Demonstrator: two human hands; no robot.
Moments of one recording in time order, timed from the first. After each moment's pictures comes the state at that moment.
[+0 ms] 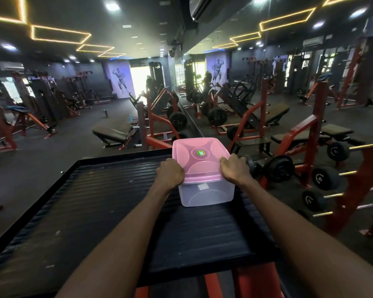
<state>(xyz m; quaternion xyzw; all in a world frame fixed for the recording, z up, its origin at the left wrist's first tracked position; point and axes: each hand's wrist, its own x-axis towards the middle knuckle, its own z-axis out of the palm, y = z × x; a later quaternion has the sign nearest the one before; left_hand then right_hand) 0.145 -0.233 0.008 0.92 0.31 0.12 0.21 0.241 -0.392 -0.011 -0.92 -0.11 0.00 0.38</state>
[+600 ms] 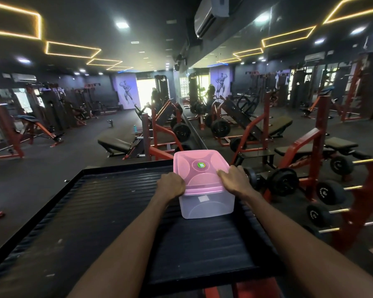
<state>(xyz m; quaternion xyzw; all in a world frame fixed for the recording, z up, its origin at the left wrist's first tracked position) 0.140 -0.230 0.008 0.95 0.27 0.07 0.12 0.248 -0.397 -0.012 -0.92 -0.16 0.01 0.37</state>
